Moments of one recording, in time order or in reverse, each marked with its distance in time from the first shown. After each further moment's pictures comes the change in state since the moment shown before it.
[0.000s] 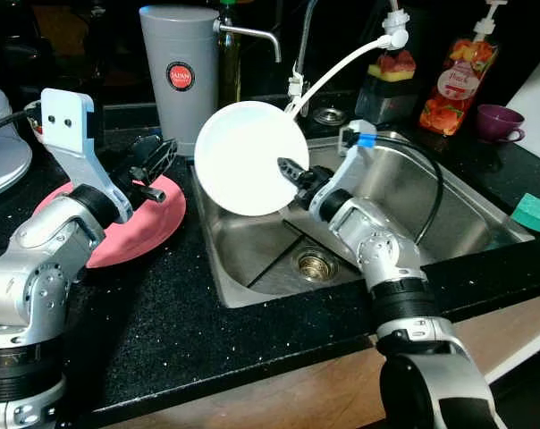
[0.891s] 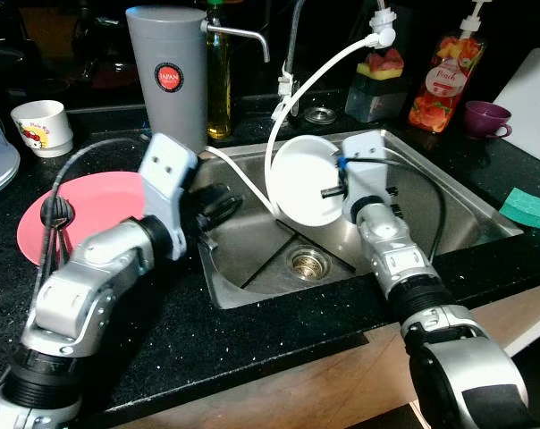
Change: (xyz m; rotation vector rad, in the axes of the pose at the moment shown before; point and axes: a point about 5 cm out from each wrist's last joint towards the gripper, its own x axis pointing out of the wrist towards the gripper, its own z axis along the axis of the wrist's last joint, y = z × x) left arm 0.007 -0.054 -0.060 0.149 0.322 -0.373; right arm -0.007 -0.030 -0.016 -0.865 0.088 -0.226
